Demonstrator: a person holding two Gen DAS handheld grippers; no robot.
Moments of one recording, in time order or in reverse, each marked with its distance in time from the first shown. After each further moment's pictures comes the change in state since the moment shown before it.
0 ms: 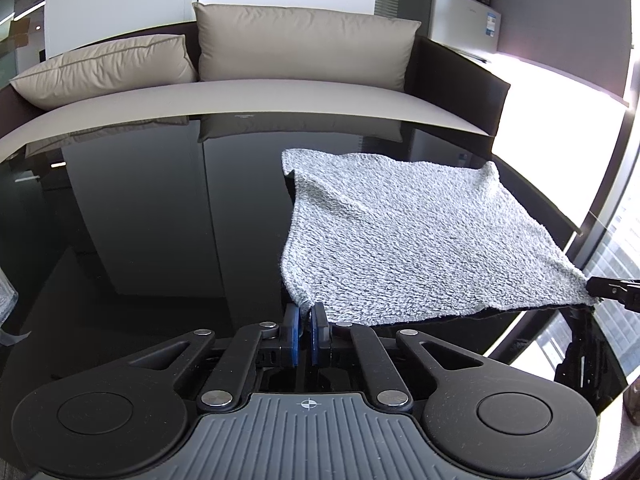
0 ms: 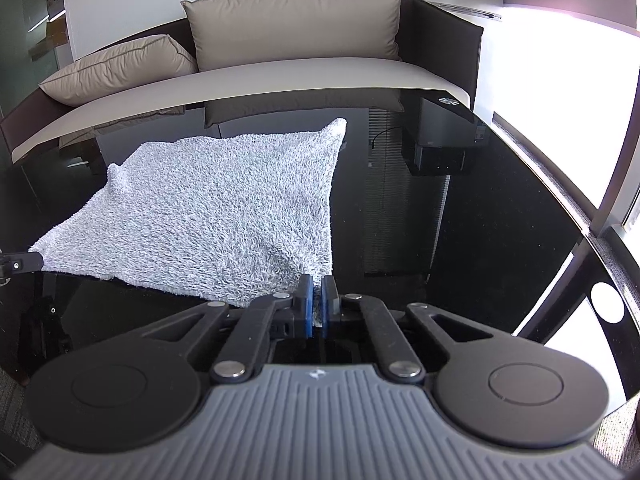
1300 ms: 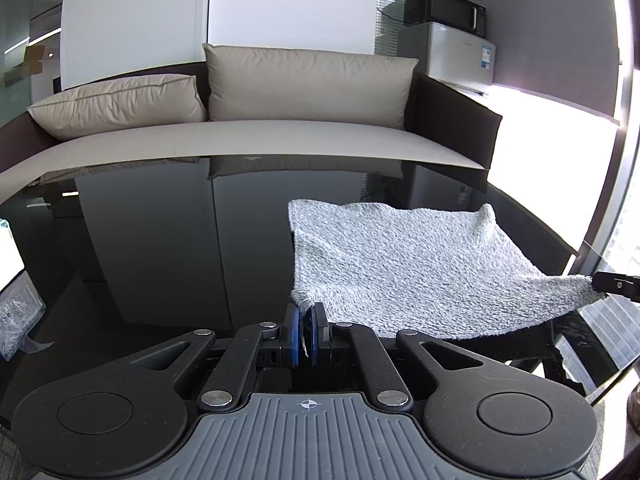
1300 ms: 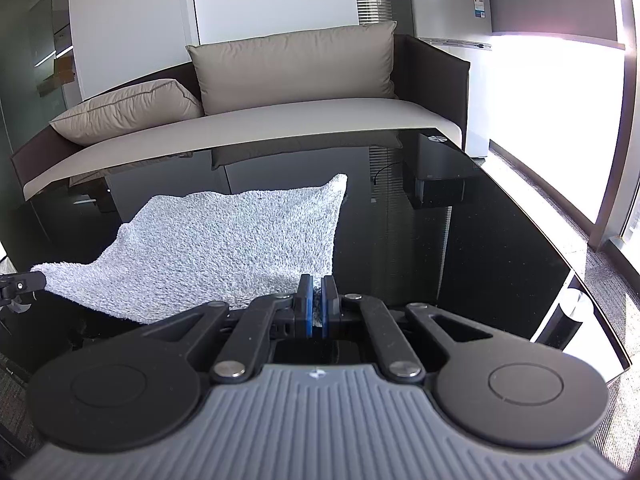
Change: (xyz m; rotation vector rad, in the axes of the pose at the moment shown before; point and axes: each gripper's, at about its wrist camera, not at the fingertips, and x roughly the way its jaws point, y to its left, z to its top) left arm -0.043 0.001 0.005 0.000 -0.120 0.023; right arm -0.042 -0.014 0.012 0.039 -0.123 0.021
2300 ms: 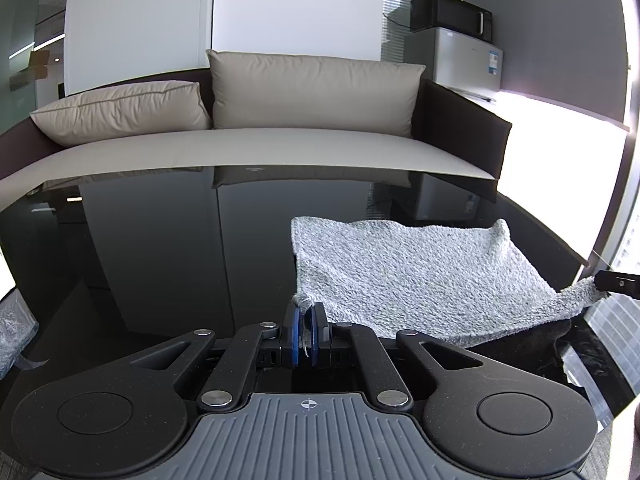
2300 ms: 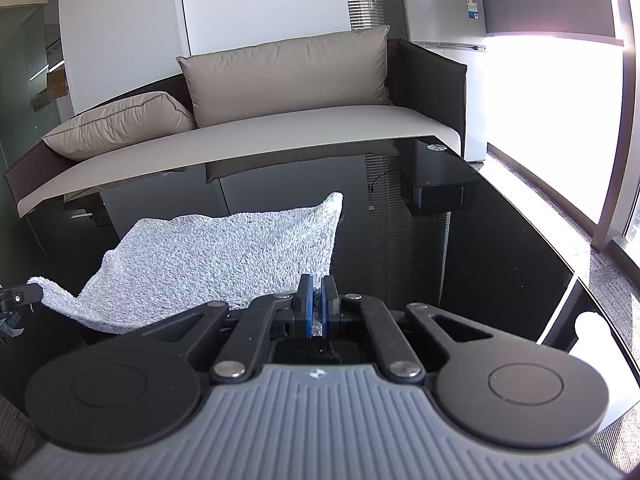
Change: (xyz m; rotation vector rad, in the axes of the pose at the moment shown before) left arm 0.033 -0.004 0.020 0.000 -0.020 0.020; right arm 0.028 -0.005 0.014 0.027 -0.029 -0.004
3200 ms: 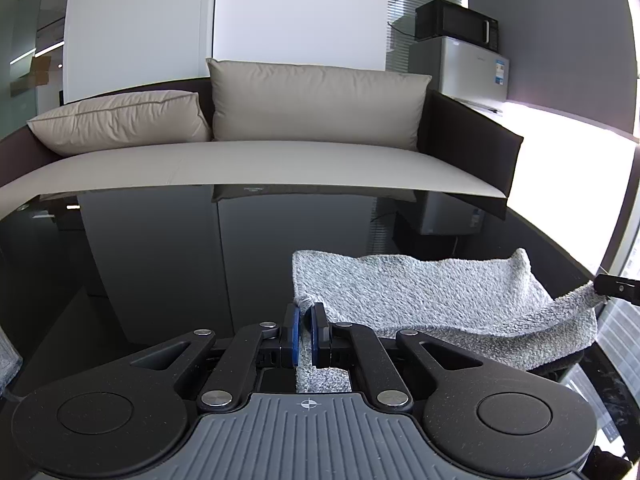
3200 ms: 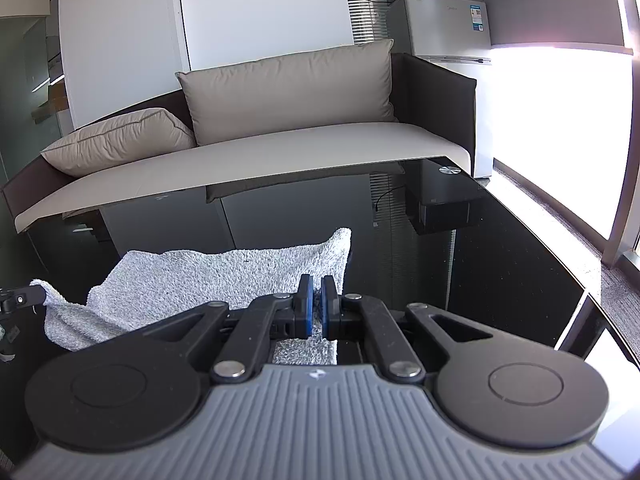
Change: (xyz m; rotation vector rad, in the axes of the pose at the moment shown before) left arm 0.041 0.001 0.029 -0.006 -0.032 0.004; right arm 0.039 0.004 0.023 0.006 -0.049 0.006
